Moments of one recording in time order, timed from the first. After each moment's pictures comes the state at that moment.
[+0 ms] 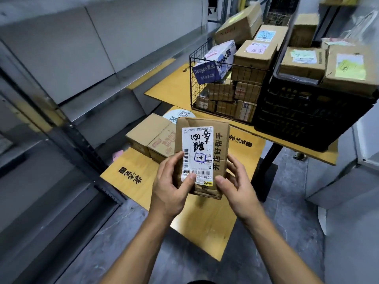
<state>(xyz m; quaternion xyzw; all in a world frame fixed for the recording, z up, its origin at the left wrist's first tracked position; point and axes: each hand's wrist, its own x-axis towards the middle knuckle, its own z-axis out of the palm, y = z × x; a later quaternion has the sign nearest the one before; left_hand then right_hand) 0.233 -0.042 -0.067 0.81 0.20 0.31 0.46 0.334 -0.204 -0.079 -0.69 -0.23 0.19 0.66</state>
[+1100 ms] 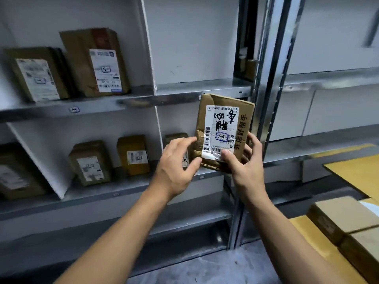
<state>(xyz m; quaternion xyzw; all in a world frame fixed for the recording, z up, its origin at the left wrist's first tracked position) -0.166 0.260 0.088 0.80 0.40 0.43 0.10 0.026 0.226 0.066 -0.50 -0.48 0.22 0.69</state>
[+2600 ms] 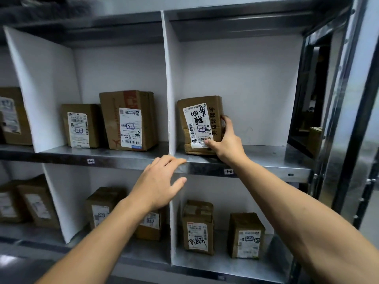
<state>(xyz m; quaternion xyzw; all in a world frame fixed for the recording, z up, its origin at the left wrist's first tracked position) -0.172 0.434 0.174 0.75 0.57 0.31 -0.13 0.027 0.571 0.222 -0.43 -0.71 0.19 0.52</state>
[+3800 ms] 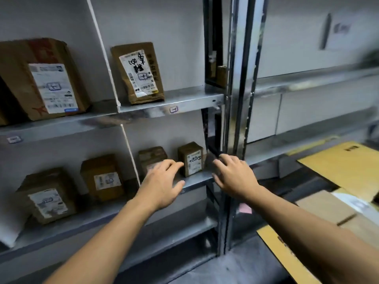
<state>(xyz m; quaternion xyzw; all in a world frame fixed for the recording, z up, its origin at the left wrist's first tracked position) -0.137 0.354 0.060 0.89 0.41 0.20 0.00 0.109 0.299 0.041 -0.68 -0.71 -0.16 0.13</state>
